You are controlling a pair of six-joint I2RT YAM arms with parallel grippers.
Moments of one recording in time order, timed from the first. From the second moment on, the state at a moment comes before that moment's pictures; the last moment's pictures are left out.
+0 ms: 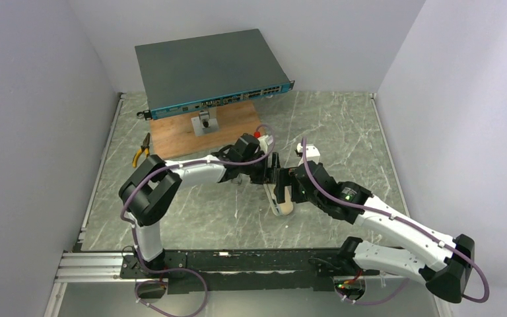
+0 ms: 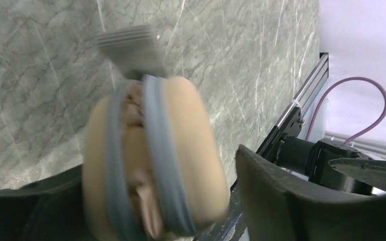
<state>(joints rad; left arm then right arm) -0.79 1.84 1.12 0.05 0.44 -0.73 0.90 0.94 0.82 -0.63 0.33 0.60</state>
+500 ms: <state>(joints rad) -0.77 1.83 1.34 -0.26 0.32 -0.55 0.89 0.91 0.80 -0.63 0.33 0.61</state>
